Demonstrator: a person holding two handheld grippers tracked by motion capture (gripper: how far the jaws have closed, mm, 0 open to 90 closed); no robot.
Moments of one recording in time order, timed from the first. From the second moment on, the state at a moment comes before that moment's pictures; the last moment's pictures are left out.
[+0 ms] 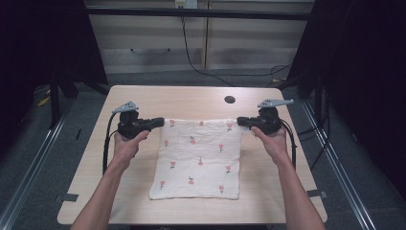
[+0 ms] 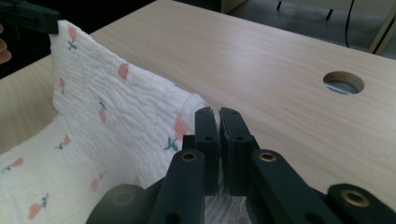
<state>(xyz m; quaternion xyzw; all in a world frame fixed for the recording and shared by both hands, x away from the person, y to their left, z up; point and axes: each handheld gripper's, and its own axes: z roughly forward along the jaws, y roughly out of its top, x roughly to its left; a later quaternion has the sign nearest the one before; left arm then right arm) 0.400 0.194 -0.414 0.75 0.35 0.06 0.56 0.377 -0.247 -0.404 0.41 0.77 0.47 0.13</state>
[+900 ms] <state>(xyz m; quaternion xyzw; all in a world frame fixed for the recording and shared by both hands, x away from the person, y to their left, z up) 0.349 0.209 -0.434 0.77 0.32 0.07 0.54 0.328 -0.241 -0.427 0.36 0.78 0.50 0.12</state>
